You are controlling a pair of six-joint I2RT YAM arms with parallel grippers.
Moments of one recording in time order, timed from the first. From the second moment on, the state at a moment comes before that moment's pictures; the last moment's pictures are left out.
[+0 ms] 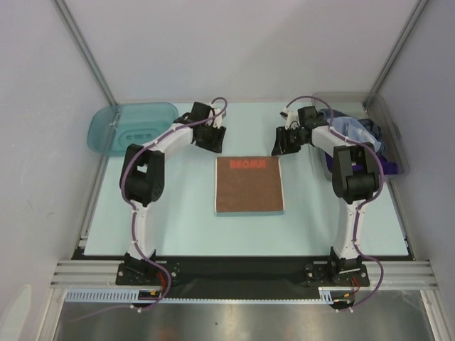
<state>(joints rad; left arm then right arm) -0.36 2.13 1.69 -0.50 0.17 0.02 0.16 2.09 1.54 -0.40 -0.51 0.01</state>
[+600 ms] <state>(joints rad) -0.36 2.25 1.76 -0.59 0.30 0.19 0.13 2.17 1.59 -0.50 -0.55 -0.12</state>
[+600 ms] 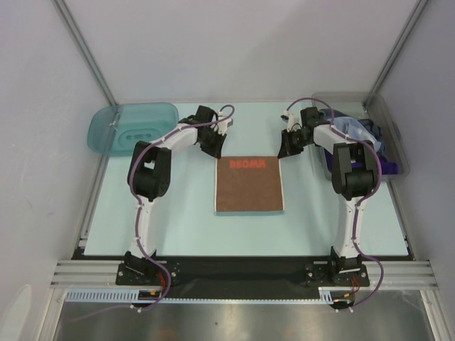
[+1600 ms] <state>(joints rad) -0.48 1.82 1.43 -0.50 0.14 0.16 0.25 1.59 1.13 -0.31 -0.28 -0.05</state>
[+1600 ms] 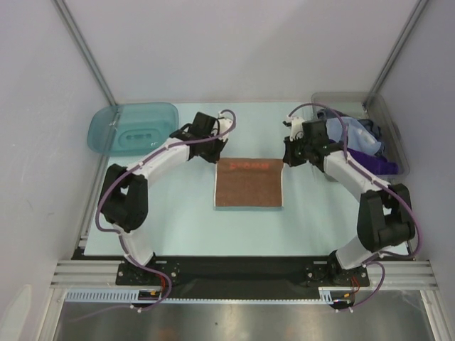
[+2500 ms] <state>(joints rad) -0.66 1.50 1.01 -0.45 0.01 -0.04 0.44 1.23 0.74 -0.39 -0.02 0.32</state>
